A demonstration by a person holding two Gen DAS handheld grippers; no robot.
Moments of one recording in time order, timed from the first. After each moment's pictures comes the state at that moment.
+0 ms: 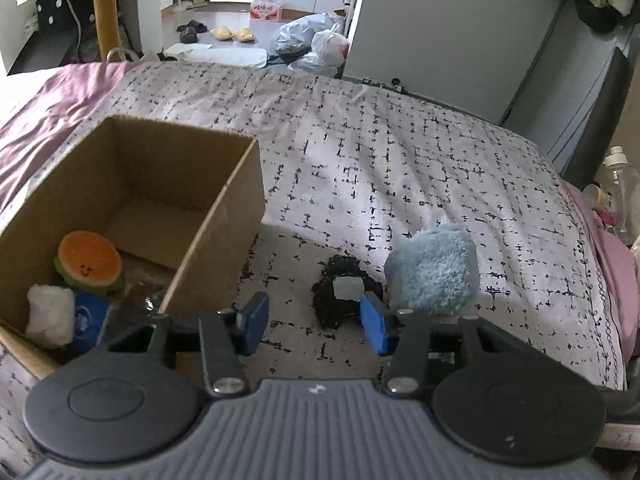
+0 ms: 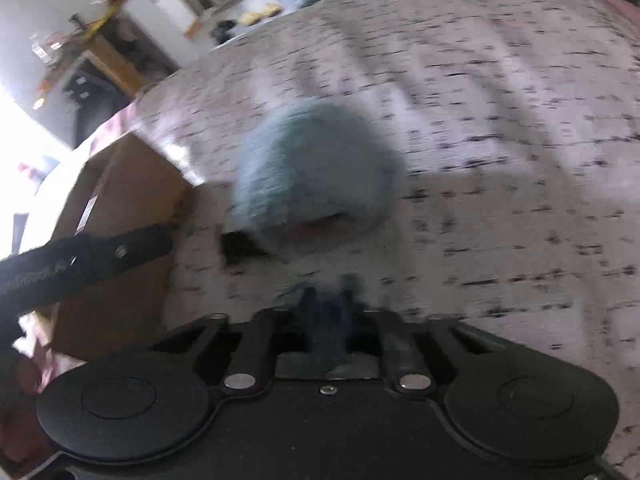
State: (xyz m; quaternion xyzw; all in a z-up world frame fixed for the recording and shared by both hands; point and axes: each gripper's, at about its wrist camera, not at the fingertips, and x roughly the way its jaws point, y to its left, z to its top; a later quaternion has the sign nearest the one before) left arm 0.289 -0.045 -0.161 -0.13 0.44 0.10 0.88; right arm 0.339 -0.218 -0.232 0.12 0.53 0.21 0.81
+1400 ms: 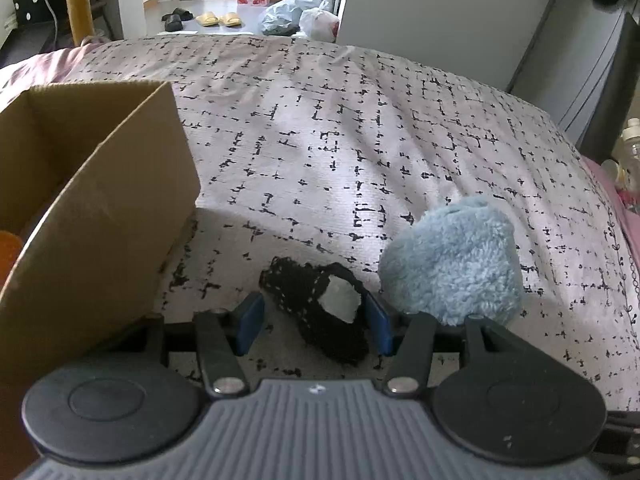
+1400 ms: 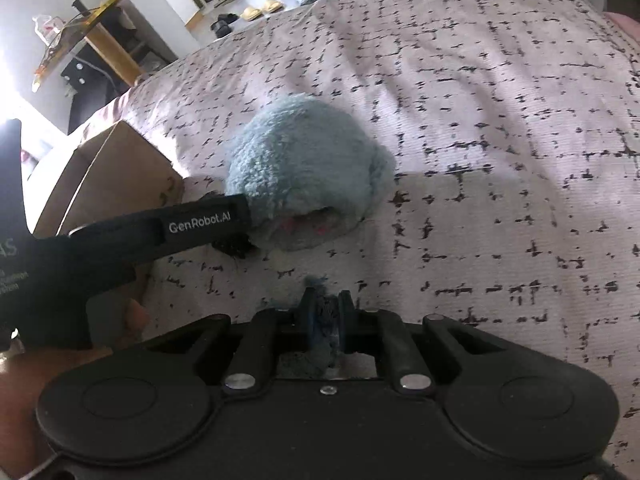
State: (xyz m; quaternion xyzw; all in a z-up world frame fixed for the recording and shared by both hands) left arm 0.340 -0.066 -0.222 -0.11 0.46 0.09 0.88; right arm 0.336 -0.221 -0.234 0.09 0.53 0.22 0.82
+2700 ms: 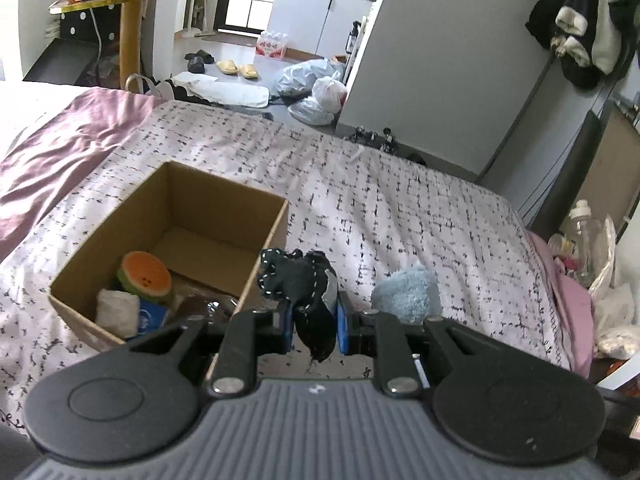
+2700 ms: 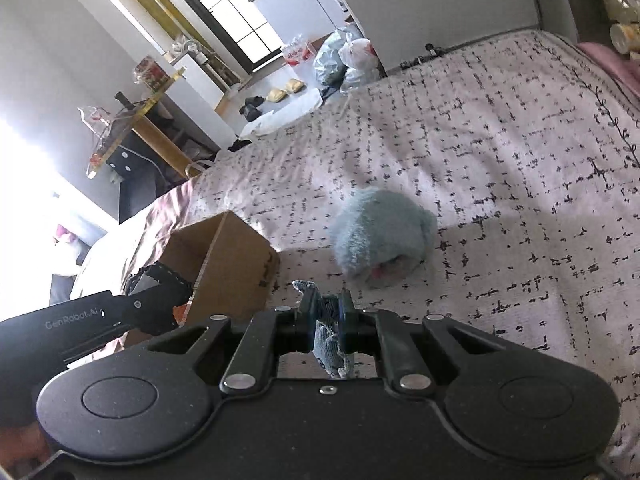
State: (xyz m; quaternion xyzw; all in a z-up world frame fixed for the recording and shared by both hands) left arm 0.224 -0.018 -0.084 -0.17 0.37 0.09 0.91; right arm 0.282 -0.239 -0.149 0.19 0.43 0.24 0.85
